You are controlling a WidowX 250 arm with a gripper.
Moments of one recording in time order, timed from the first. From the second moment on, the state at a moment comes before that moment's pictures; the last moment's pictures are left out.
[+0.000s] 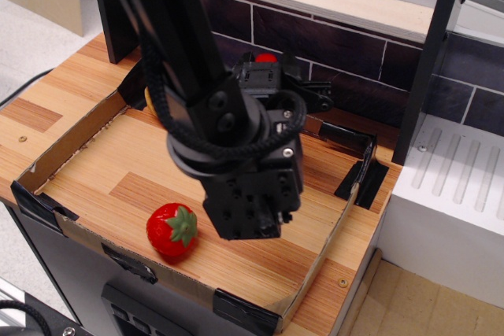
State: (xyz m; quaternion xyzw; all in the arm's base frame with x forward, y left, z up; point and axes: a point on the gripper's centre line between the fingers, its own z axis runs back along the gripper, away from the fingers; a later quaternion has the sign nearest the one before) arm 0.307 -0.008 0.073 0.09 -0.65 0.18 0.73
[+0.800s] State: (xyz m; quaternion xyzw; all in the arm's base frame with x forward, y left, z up) arm 0.288 -0.013 0.099 0.06 -0.58 0.20 0.79
